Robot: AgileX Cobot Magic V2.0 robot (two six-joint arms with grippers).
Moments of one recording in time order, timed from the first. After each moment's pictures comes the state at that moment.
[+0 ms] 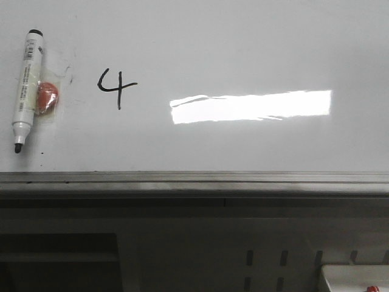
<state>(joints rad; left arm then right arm) -0.59 0.04 -0.23 -0.01 0.20 -0.04 0.92 0.17 -0.43 -0.10 0.31 -0.04</state>
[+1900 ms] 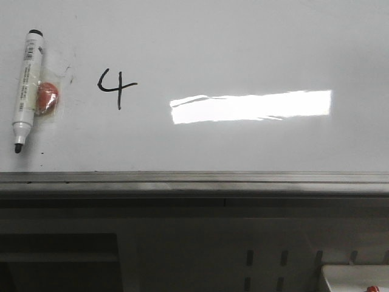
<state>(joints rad) 0.01 -0.01 0.00 0.01 0.34 -0.04 0.92 0.16 -0.42 -0.10 0.30 -0.04</state>
